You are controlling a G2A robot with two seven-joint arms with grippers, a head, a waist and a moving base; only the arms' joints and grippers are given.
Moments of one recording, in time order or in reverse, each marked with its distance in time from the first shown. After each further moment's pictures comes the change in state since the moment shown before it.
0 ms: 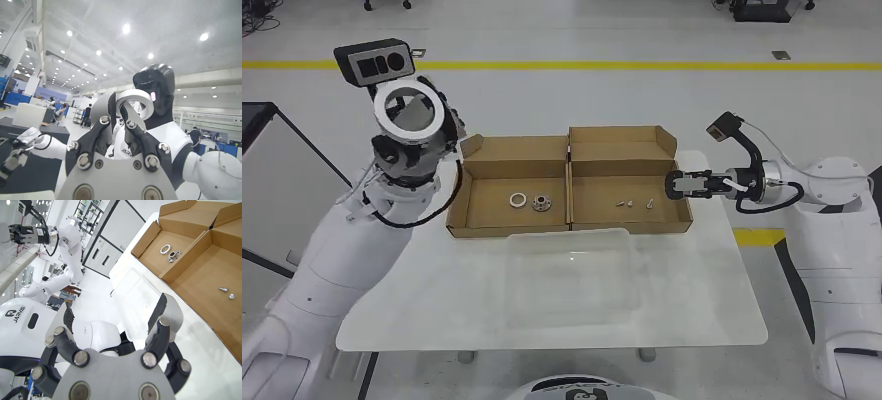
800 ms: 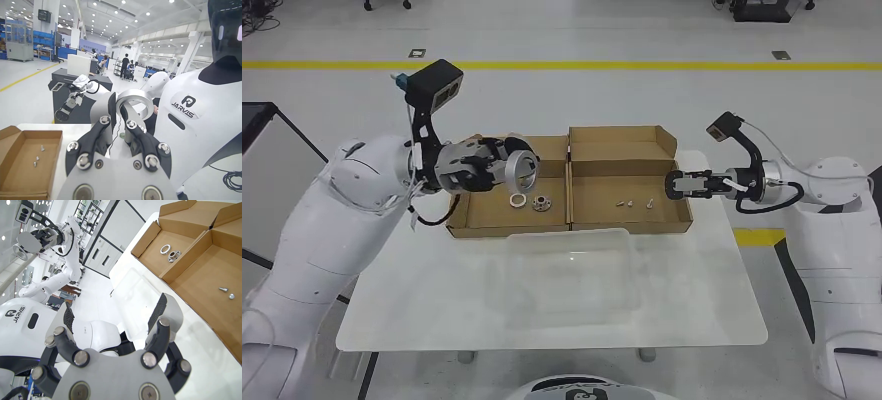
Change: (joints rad) left arm -0.076 0.049 0.017 0.086 0.651 0.019 -0.019; right arm 0.000 0.000 0.000 0.000 0.000 0.000 0.000
